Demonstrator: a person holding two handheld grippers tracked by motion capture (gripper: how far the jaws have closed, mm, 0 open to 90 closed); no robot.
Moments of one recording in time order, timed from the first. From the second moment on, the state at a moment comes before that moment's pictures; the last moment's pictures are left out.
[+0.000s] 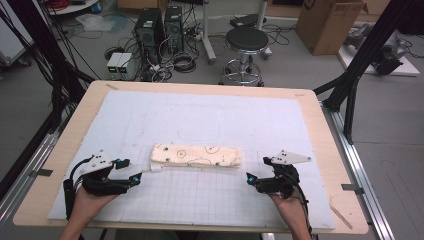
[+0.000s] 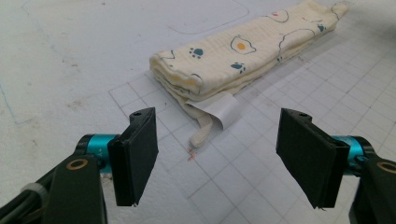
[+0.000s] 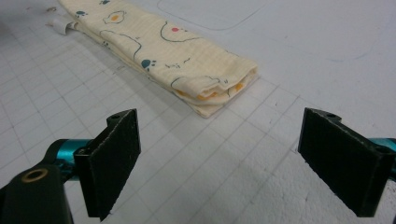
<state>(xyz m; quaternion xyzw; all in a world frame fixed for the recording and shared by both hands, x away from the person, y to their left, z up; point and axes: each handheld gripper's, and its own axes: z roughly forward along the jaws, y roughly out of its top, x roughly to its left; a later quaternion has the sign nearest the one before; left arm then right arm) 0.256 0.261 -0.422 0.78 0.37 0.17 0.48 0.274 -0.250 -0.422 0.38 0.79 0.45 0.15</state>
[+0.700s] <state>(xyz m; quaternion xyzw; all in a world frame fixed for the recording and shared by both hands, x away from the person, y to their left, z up) 0.240 0.264 -0.425 0.79 0.37 0.17 0.46 0.257 -0.259 -0.425 0.38 0.80 0.44 0.15</state>
